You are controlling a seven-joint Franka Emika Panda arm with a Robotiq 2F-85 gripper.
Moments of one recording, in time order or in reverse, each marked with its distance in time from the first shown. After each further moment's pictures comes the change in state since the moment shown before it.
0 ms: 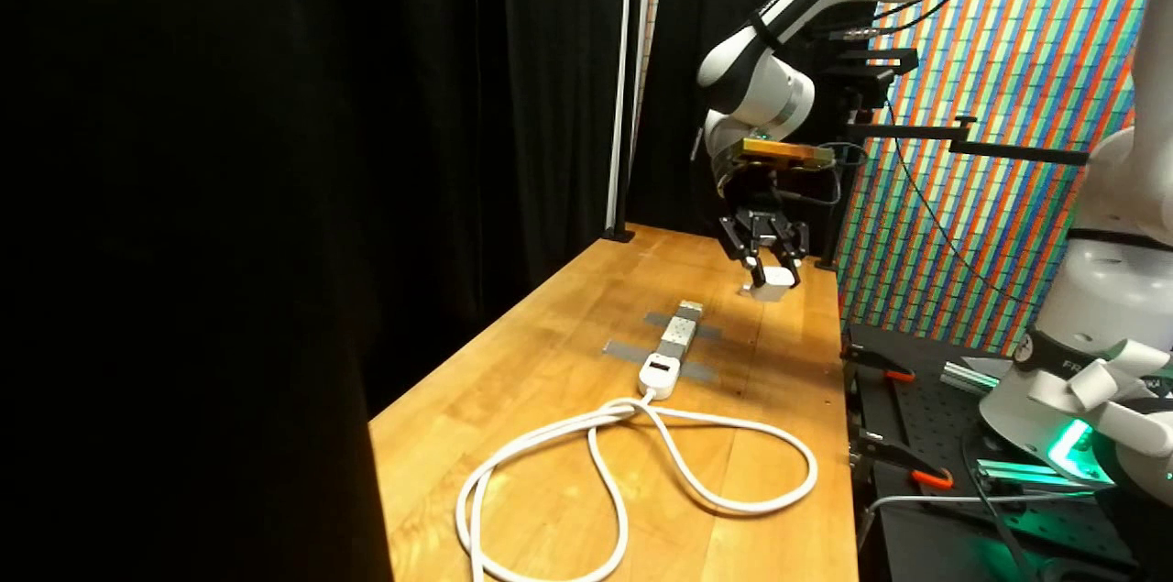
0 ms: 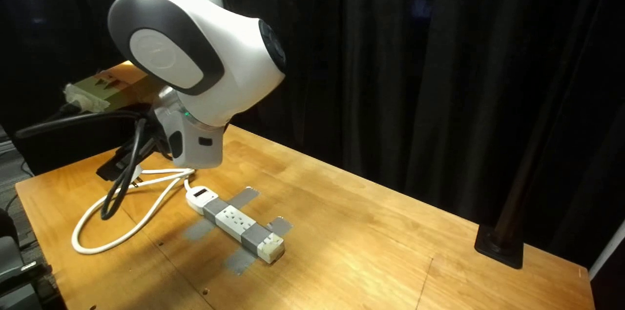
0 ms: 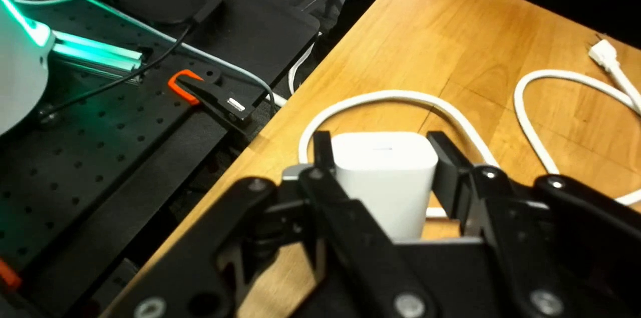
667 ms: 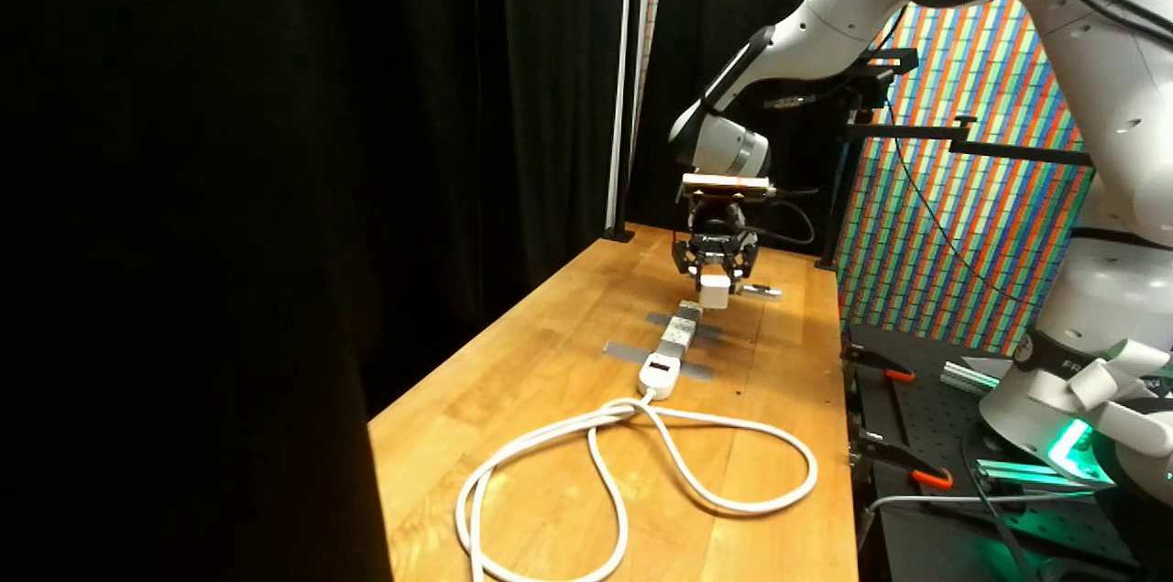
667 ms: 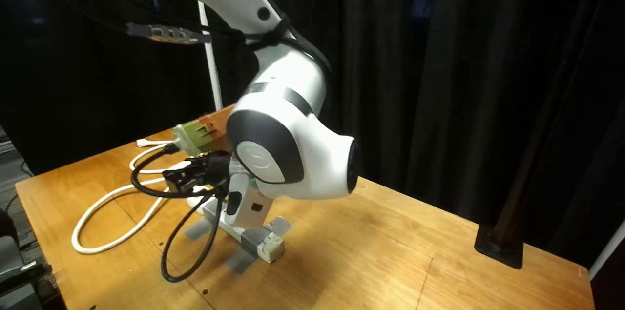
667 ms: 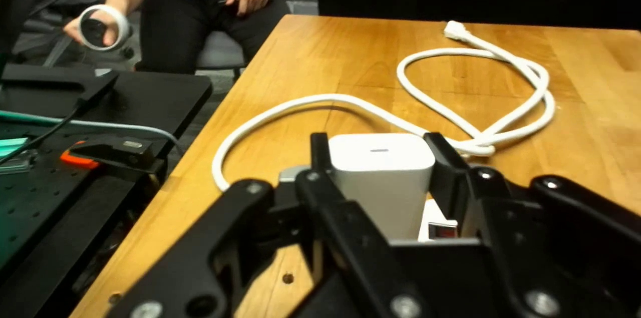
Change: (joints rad) arm -0.155 0.421 -0.019 0.313 0.279 -0.221 0.090
